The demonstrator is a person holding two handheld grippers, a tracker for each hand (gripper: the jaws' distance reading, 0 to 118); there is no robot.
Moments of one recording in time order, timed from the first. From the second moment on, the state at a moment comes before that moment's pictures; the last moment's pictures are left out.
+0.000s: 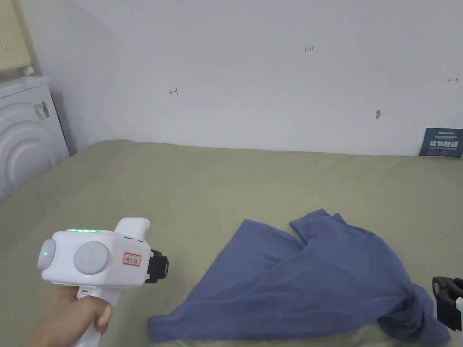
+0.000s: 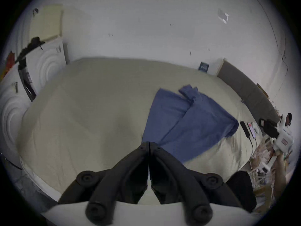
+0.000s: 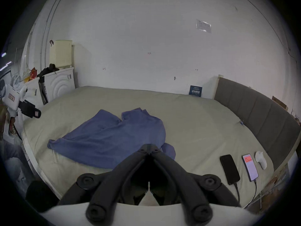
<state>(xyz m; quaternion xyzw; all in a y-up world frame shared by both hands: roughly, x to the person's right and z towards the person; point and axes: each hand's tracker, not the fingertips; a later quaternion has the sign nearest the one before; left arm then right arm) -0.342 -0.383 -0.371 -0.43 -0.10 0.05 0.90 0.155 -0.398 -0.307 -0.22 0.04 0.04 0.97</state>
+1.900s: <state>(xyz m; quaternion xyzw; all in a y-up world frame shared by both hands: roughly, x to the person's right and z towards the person) -0.341 -0.513 -0.390 -0.48 -0.03 0.12 0.87 0.159 -0.463 -0.726 -0.47 0.14 0.11 0.87</state>
